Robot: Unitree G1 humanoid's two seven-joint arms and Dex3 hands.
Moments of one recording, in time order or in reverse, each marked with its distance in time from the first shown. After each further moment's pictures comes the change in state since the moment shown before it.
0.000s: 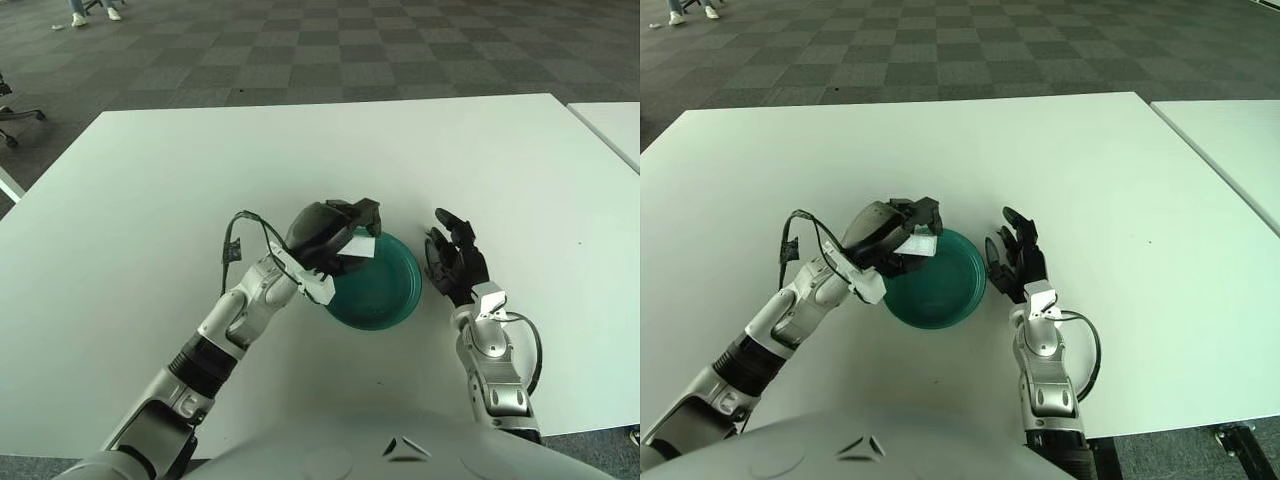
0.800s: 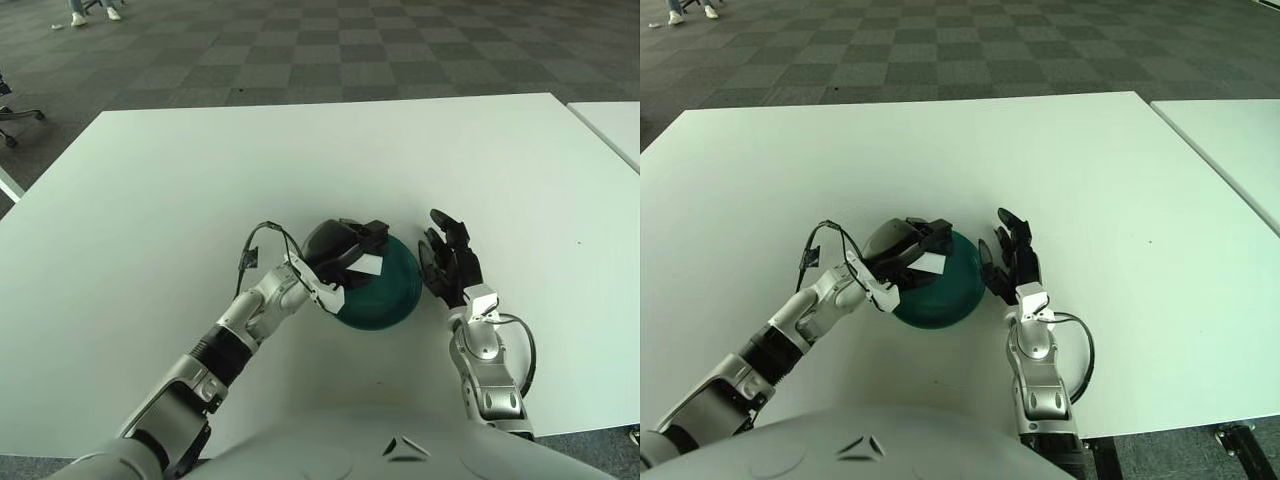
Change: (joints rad) left arm -0.071 -0.055 -0.073 0.258 0.032 -0.131 0.095; right arm 0.006 0.020 0.030 -0.003 -0.026 -0.003 -0.030
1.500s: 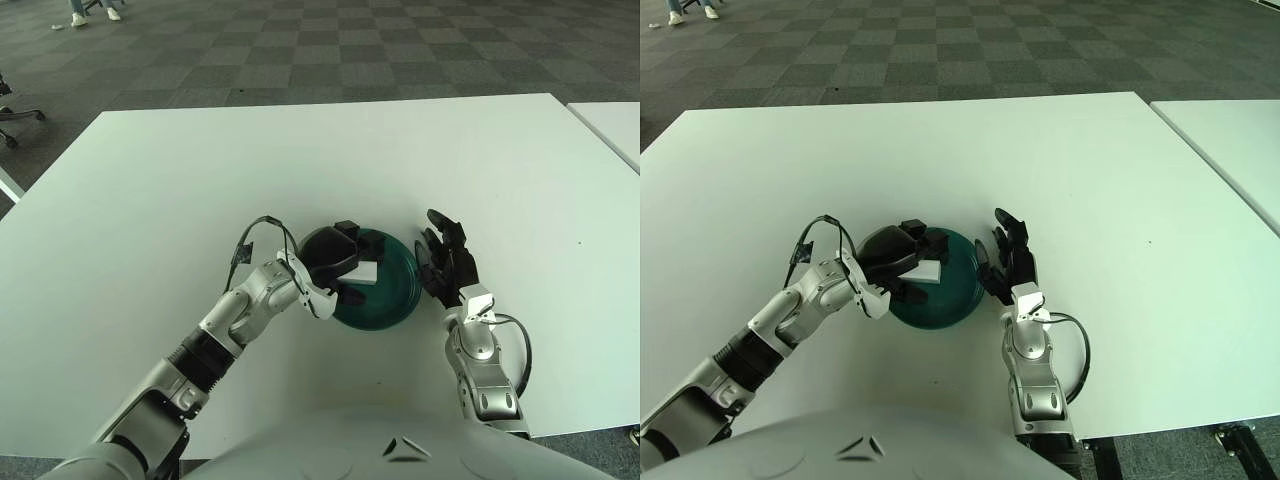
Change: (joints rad) left arm 0.034 0.127 -0.016 -0.252 0.009 0.125 -0.375; right arm 0.000 0.007 0.018 0.000 -0.004 0.002 -0.018
